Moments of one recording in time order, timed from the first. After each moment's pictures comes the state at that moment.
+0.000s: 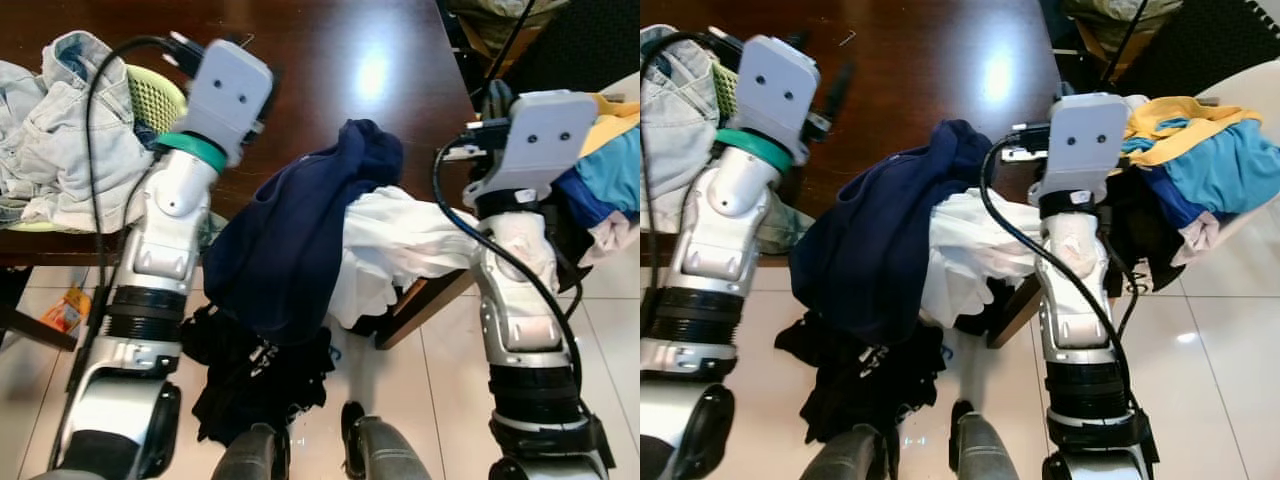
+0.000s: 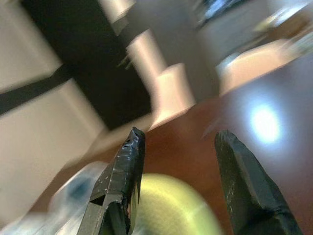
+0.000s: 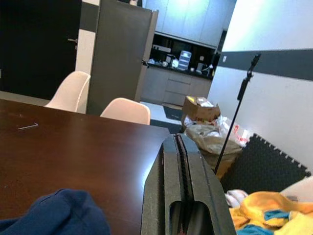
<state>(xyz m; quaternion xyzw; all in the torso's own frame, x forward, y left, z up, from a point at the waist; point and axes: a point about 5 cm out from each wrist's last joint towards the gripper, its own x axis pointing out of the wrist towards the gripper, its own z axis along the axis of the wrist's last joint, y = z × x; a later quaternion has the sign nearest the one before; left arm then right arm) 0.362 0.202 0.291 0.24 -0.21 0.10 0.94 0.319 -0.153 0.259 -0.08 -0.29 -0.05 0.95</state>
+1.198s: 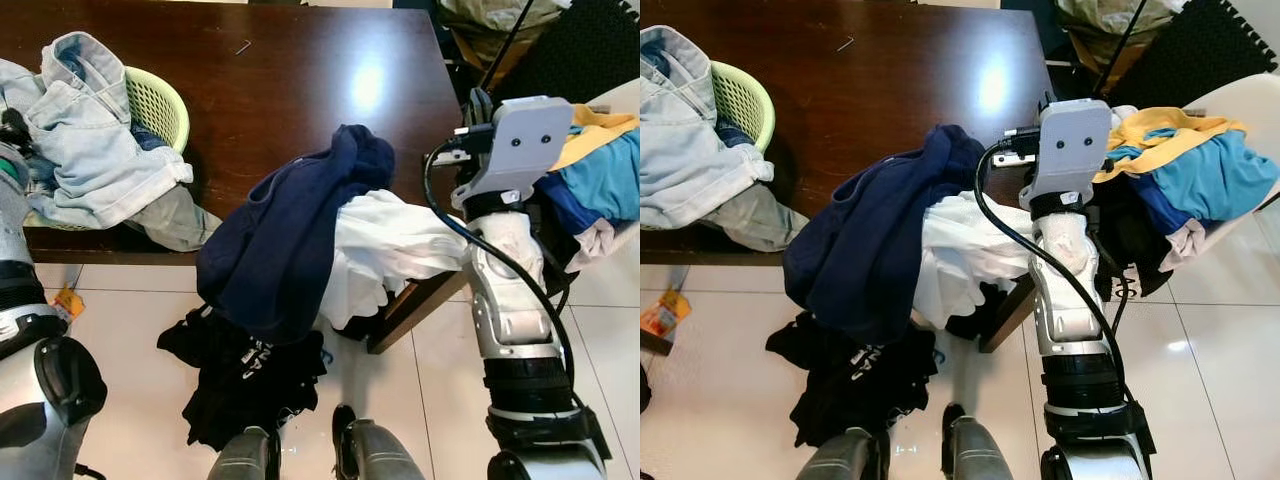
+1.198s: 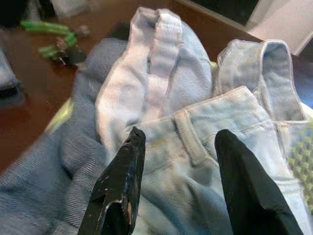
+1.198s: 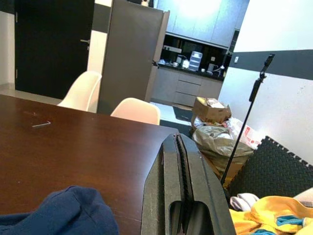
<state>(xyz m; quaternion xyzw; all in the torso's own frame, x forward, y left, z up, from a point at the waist) 0.349 0.338 0.270 -0.15 -0.03 0.27 0.95 0.326 -0.150 0.251 -0.07 -0.29 -0.03 0.96</state>
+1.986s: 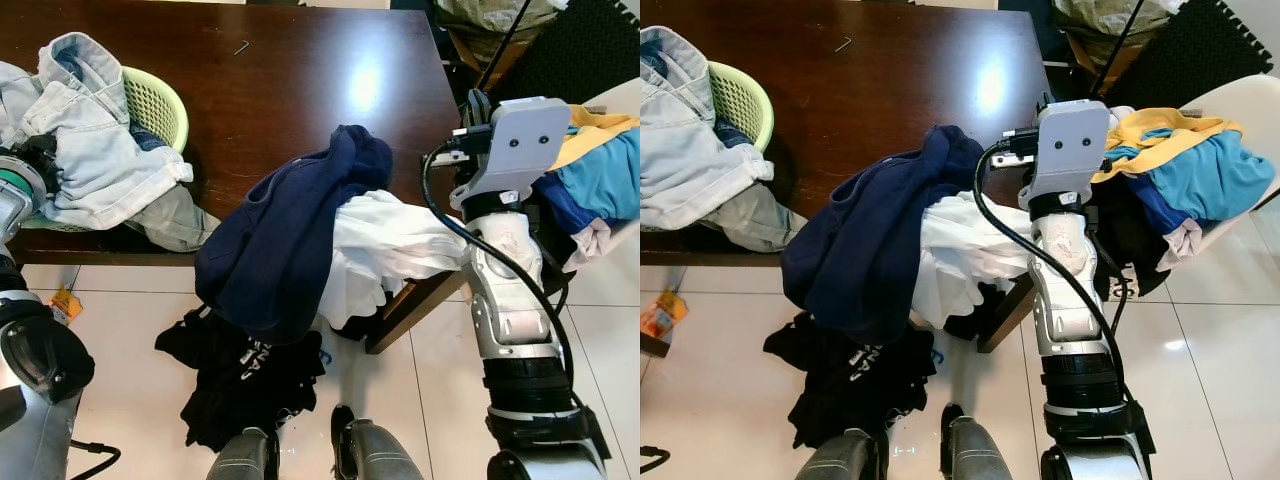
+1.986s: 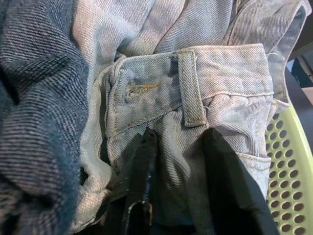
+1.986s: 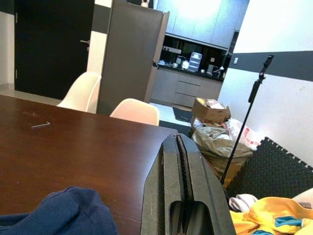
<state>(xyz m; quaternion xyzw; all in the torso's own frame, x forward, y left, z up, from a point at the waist) 0.351 0.346 0.245 -0.35 0.03 0.22 0.91 0.326 -0.149 0.252 -0.07 -0.29 -0.03 0.95</state>
